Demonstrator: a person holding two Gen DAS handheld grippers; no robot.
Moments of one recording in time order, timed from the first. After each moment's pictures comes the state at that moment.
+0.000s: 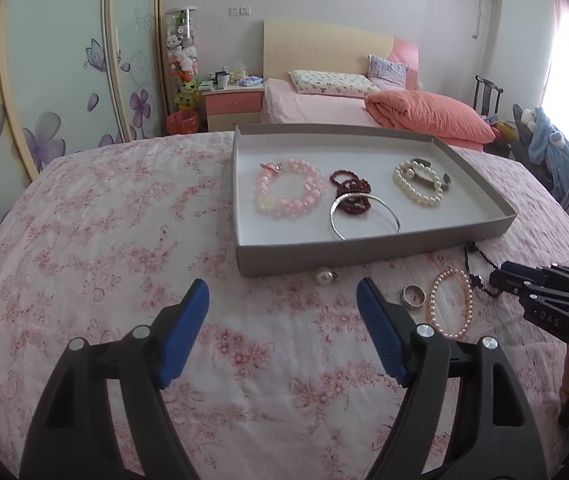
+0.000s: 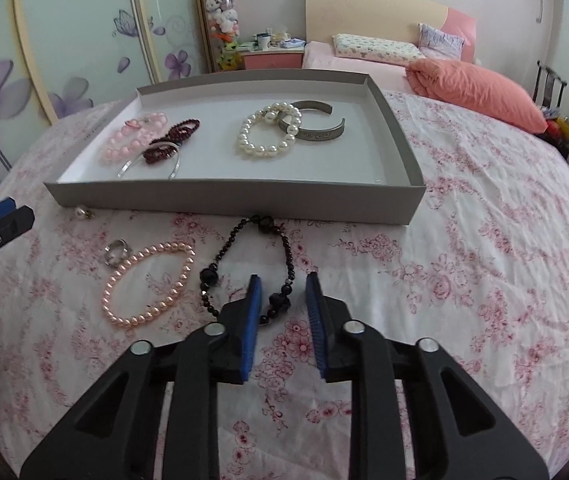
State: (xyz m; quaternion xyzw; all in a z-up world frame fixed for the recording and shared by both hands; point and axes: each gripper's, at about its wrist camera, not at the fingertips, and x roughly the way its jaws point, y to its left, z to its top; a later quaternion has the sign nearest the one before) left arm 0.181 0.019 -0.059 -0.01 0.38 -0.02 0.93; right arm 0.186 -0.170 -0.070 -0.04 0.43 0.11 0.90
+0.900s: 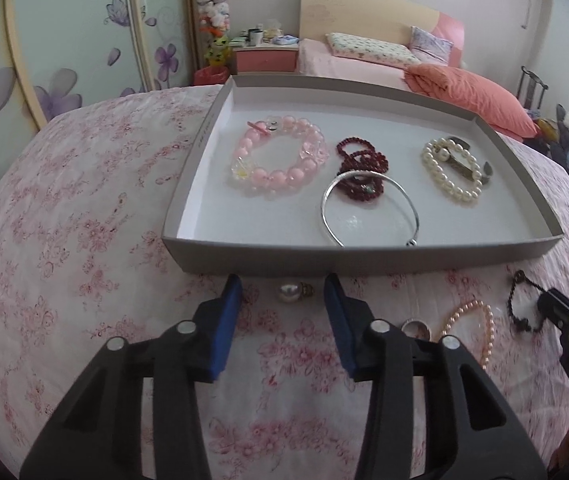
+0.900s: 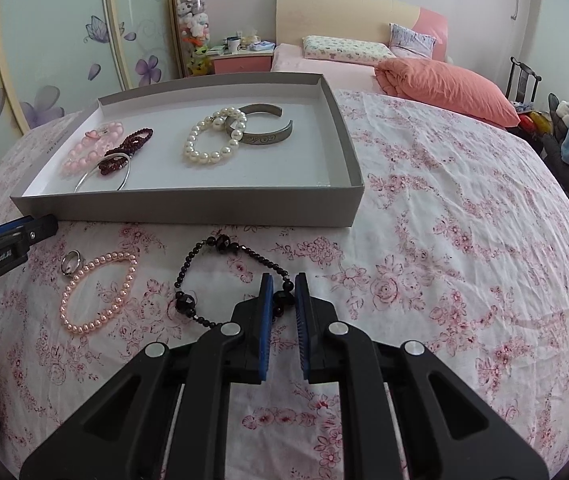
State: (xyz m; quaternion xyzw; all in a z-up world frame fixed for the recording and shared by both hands) left arm 0.236 -0.016 -0.090 -0.04 0.44 0.06 0.89; right arm 0.196 -0.199 -0.071 -0.03 0.43 0.06 0.90
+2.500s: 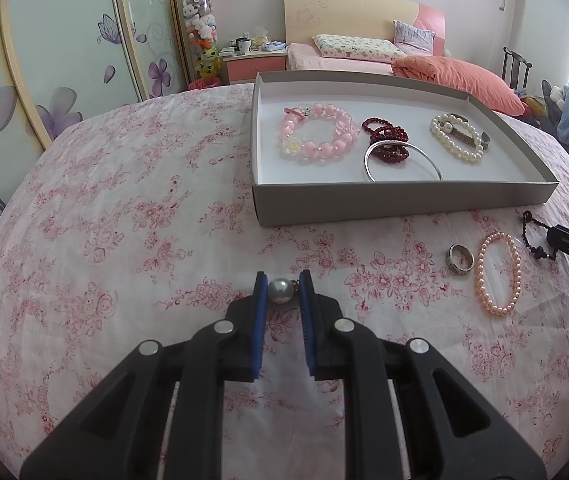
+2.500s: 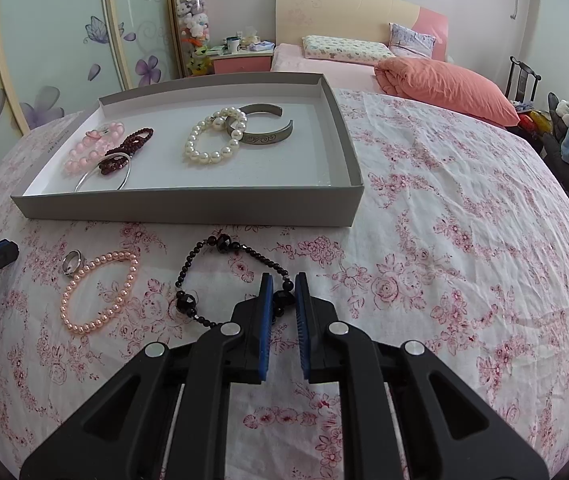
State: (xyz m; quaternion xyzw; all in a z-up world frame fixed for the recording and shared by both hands) left arm 0.190 0.020 -0.091 0.00 0.43 0.03 0.90; right arm 0.195 -0.198 -0.072 -0.03 0.43 0.06 0.90
